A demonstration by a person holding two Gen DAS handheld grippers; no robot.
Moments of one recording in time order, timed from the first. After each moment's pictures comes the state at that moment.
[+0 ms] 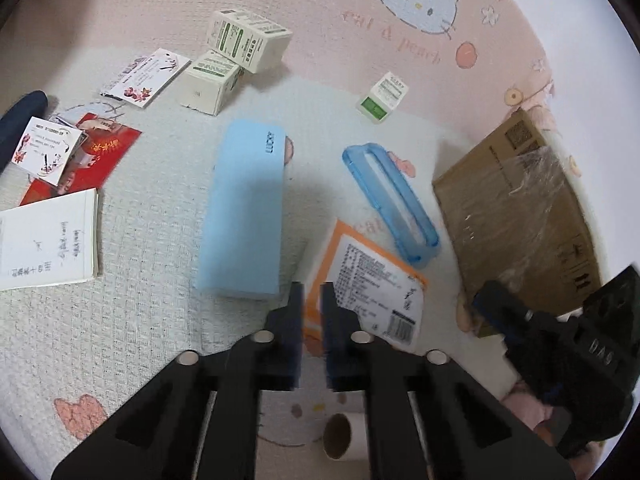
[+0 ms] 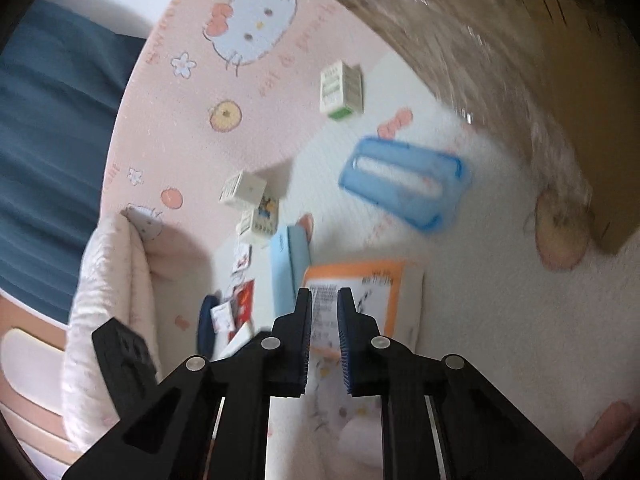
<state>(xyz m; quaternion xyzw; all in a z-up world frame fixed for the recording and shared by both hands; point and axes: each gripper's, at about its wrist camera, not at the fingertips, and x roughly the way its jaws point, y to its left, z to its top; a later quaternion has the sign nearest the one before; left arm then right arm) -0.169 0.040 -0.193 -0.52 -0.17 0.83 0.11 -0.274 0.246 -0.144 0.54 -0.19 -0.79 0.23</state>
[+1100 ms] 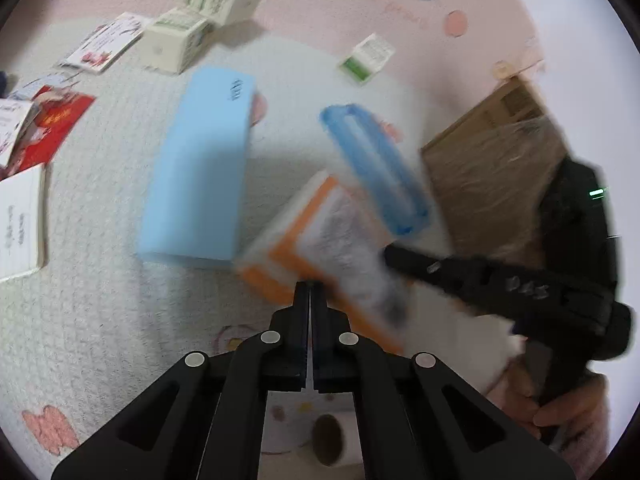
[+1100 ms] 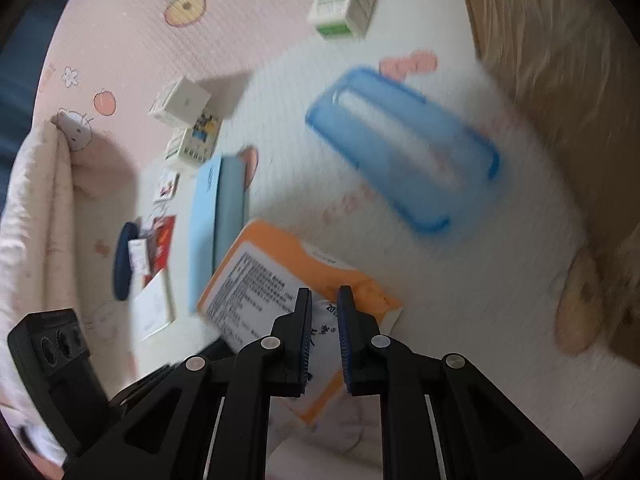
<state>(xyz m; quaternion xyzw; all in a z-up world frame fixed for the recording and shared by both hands) -0.179 0.051 -0.215 -0.54 -0.19 0.80 0.18 -0.325 0.203 -0.201 0.66 -0.04 -0.72 0.22</state>
